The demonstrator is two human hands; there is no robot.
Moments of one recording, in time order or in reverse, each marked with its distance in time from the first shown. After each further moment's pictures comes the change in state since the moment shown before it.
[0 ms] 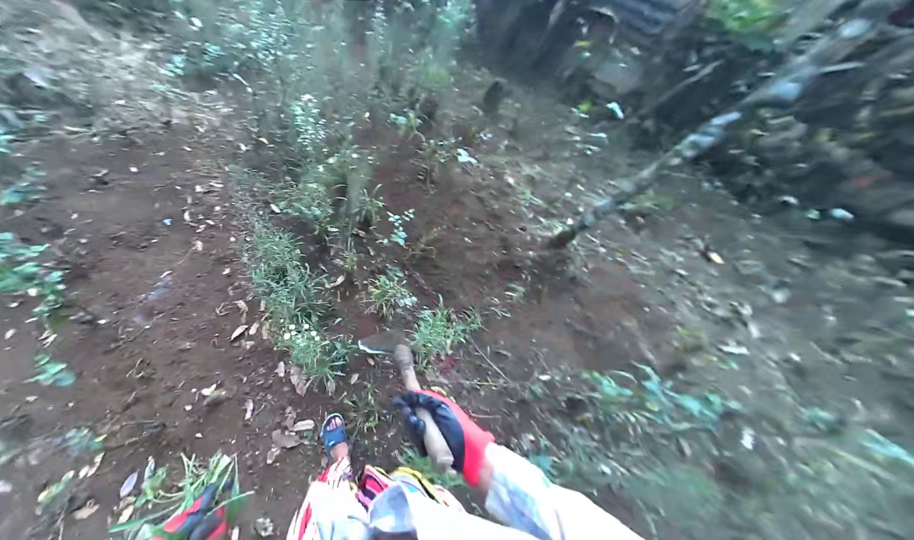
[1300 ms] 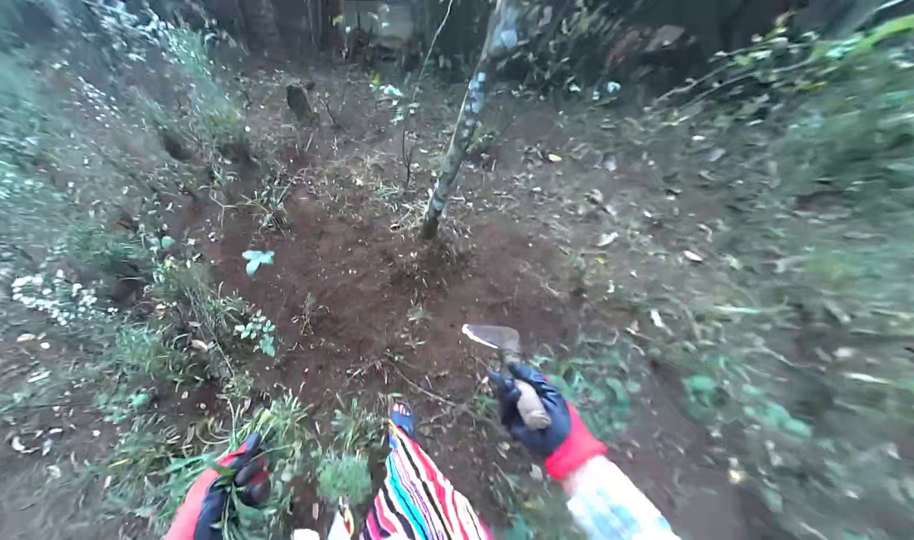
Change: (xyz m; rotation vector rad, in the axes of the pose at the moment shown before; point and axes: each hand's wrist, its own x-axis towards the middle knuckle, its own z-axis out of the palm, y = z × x) left_hand 0.480 -0.019 0.496 0.305 -0.330 -0.432; right_hand -0.110 -0.439 -0.252 0.490 0.494 -0.786
